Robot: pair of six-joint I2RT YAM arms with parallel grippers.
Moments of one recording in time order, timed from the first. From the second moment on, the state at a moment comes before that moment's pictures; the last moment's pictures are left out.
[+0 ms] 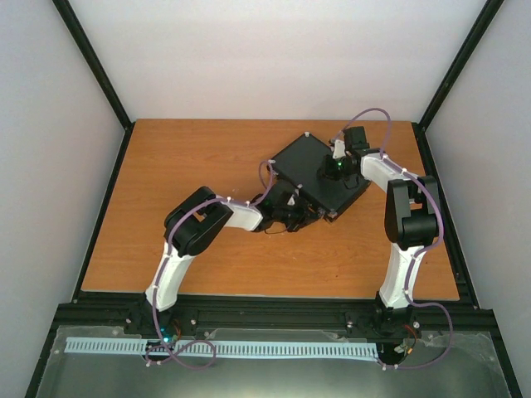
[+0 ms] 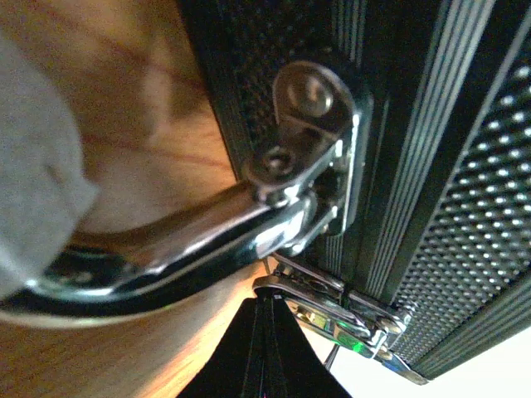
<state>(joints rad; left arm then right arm) -0.79 2.20 1.21 0.39 0.45 -1.45 0.15 1.99 1.42 -0.45 -0.45 0.25</state>
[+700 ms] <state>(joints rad) -0.78 2.16 1.29 0.19 0.42 -1.32 0.14 2.00 1.42 -0.43 -0.43 0.25</state>
